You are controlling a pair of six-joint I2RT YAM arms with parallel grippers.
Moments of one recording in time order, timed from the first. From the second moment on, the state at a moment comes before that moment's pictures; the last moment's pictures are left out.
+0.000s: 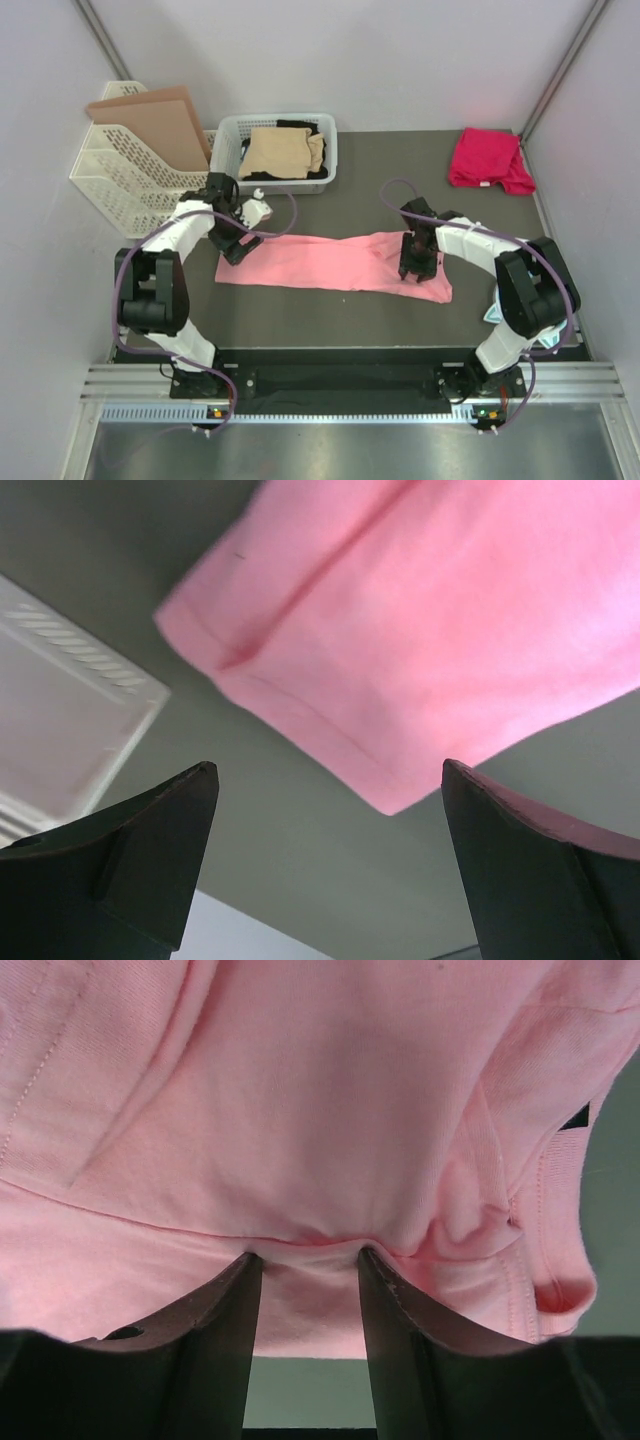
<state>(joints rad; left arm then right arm) -0.09 1.65 1.19 -0.81 0.06 0.79 0.43 1.64 0.98 -0.68 0.07 0.60</state>
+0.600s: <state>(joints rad) 0.08 1.67 1.09 -0.81 0.19 0.71 0.39 1.64 0.97 -0.71 0.15 0.59</state>
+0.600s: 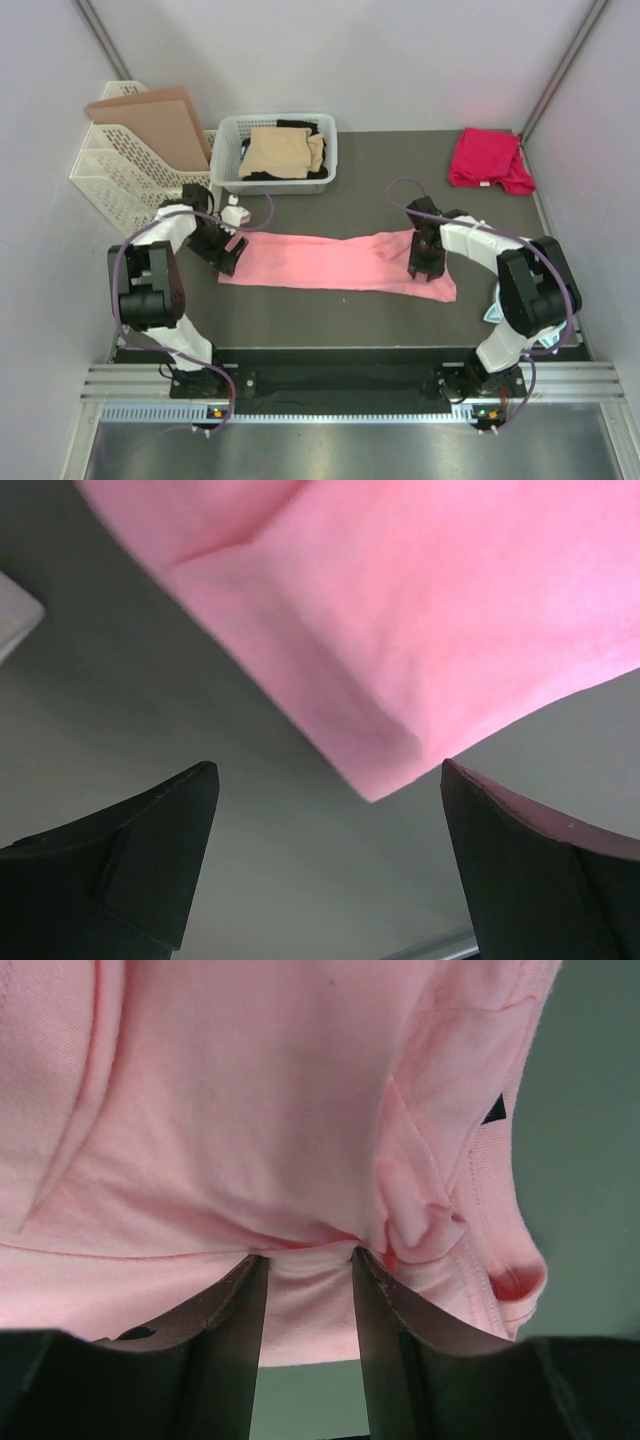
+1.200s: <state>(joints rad) 0.18 1.85 1.31 -0.93 0.45 0.63 0.35 1.61 0.94 -0.70 0.17 0.57</state>
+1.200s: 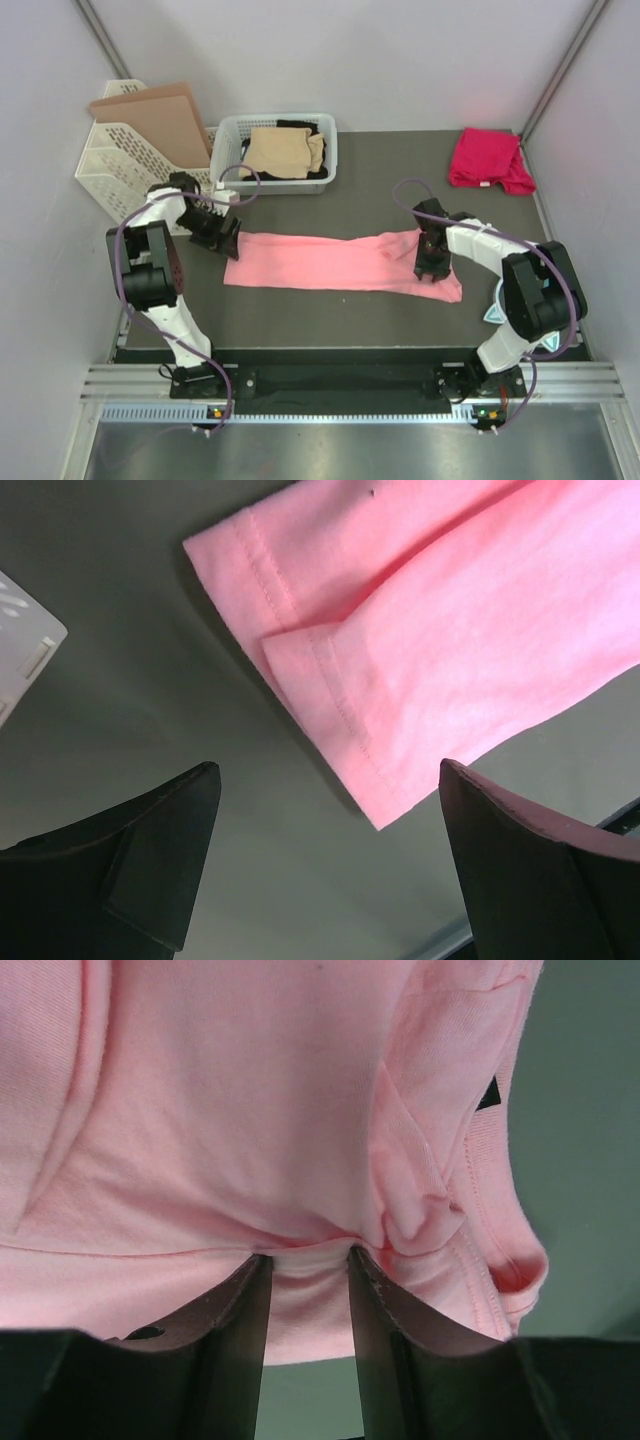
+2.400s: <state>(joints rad) 0.01 1.73 1.07 -0.73 0.22 0.60 0.36 1.45 0.89 -0.75 0.20 0.54</state>
